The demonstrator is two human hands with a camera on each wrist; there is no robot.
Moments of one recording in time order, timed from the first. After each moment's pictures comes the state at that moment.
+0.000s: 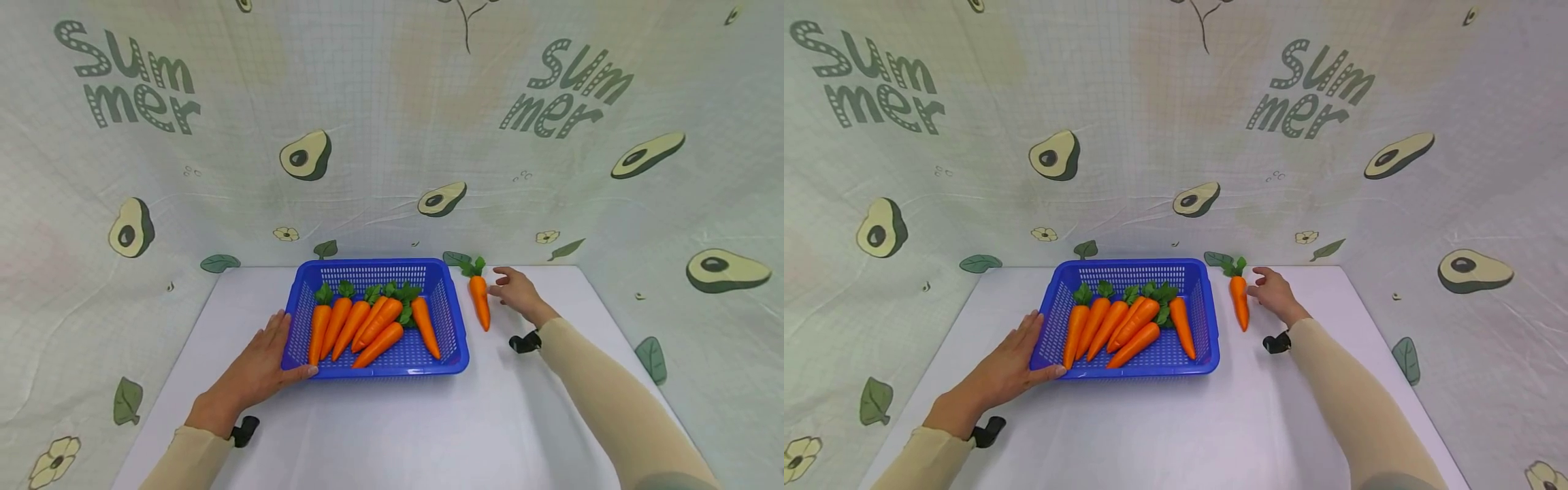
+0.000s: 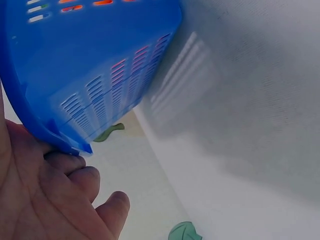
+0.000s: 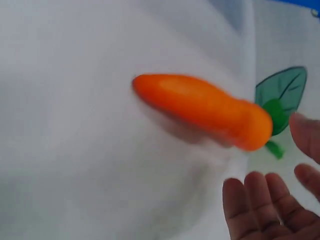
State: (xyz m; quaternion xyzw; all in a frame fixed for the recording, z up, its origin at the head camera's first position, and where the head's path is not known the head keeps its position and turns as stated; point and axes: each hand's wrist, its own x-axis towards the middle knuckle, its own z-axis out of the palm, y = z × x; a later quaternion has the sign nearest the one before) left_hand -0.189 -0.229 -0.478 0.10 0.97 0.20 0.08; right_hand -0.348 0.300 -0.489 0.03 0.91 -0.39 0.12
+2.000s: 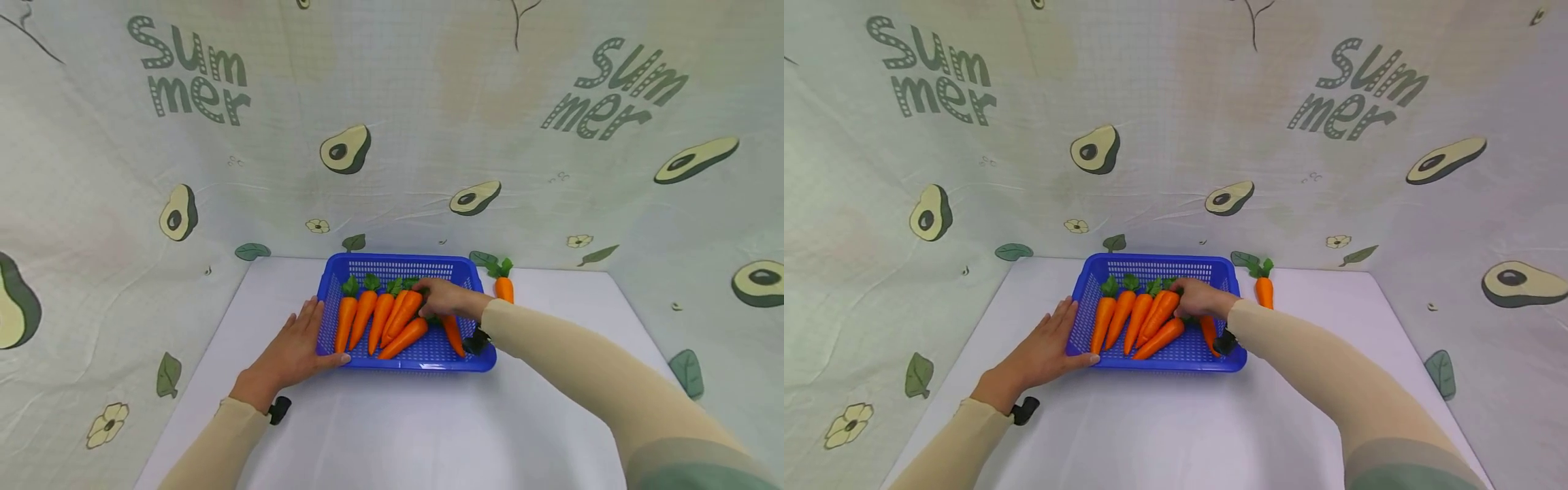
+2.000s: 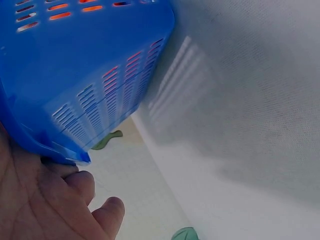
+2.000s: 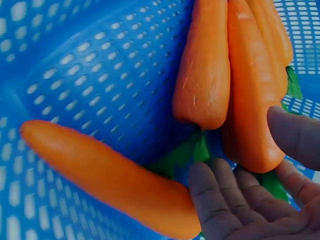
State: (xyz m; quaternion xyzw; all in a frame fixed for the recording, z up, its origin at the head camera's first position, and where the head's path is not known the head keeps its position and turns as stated) left_hand -0.191 -0.227 -0.478 0.10 0.98 0.17 0.07; right_hand -0.326 0.097 -0.447 -0.13 0.87 -0.36 0.29
